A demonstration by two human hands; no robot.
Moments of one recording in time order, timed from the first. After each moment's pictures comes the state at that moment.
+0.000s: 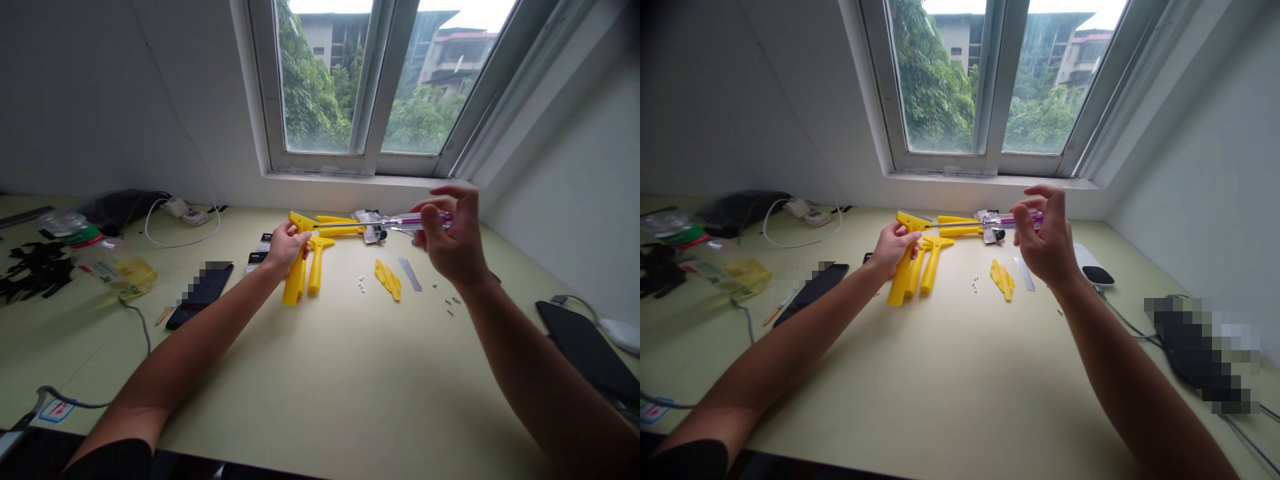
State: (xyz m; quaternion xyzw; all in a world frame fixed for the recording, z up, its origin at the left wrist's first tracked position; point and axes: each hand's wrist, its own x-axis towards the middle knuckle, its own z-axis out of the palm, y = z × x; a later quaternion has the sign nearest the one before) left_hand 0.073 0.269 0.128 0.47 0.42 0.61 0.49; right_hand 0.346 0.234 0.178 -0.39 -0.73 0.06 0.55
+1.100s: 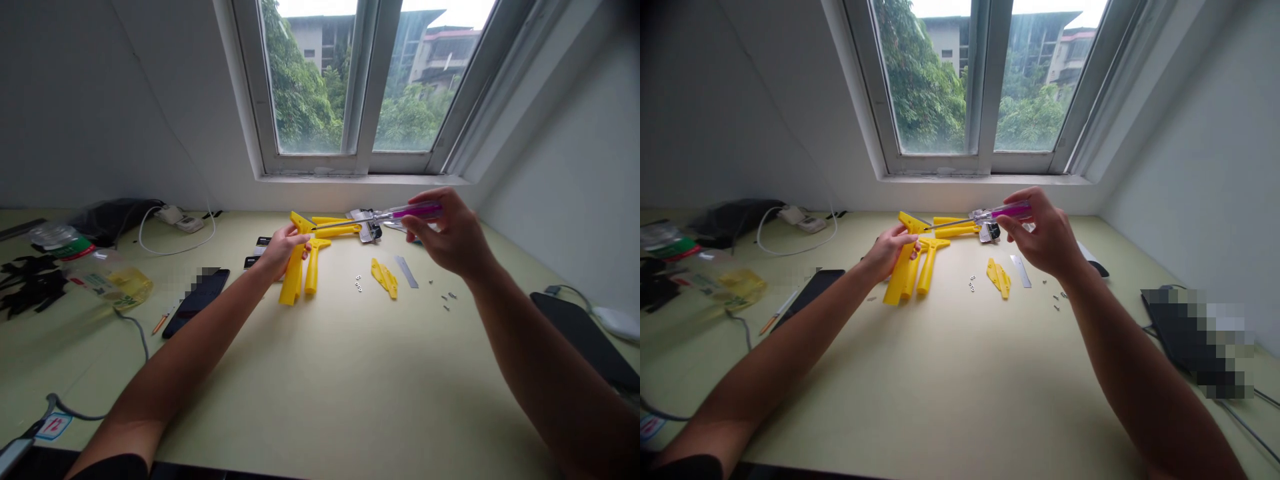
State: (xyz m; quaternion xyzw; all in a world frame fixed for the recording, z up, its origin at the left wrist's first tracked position) left_hand 0.068 0.267 0.134 0.50 0.36 0.53 0.58; right_hand 0.357 0.227 0.188 -0.42 -0.75 0.03 0.50
